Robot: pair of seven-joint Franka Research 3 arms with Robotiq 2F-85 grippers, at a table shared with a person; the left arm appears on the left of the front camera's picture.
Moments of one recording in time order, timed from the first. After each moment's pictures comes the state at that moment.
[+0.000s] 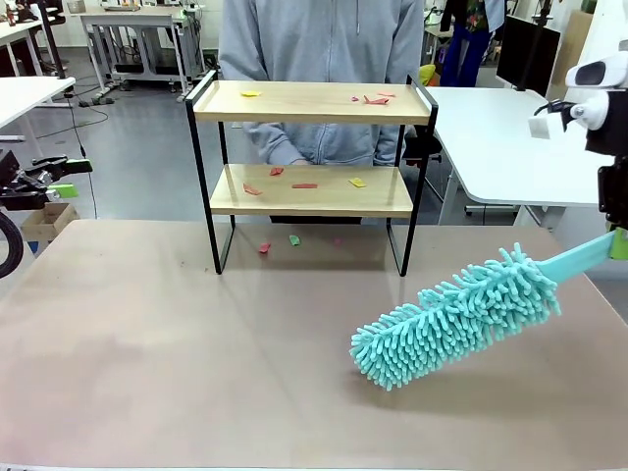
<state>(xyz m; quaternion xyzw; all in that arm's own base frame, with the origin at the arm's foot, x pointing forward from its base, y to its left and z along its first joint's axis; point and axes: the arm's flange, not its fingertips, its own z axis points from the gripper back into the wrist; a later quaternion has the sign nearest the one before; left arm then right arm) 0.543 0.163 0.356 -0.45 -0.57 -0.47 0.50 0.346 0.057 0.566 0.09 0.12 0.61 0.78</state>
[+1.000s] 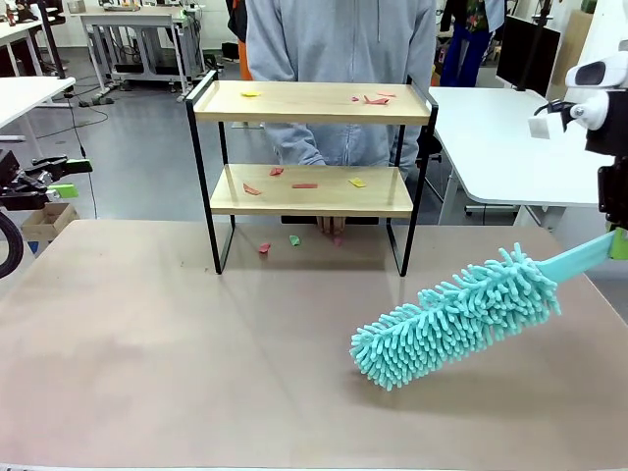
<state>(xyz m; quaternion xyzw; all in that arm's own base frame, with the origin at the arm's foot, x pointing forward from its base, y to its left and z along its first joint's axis) 0.543 0.163 0.356 -0.45 -0.57 -0.47 0.50 0.346 0.057 0.566 0.09 0.12 0.61 0.78</state>
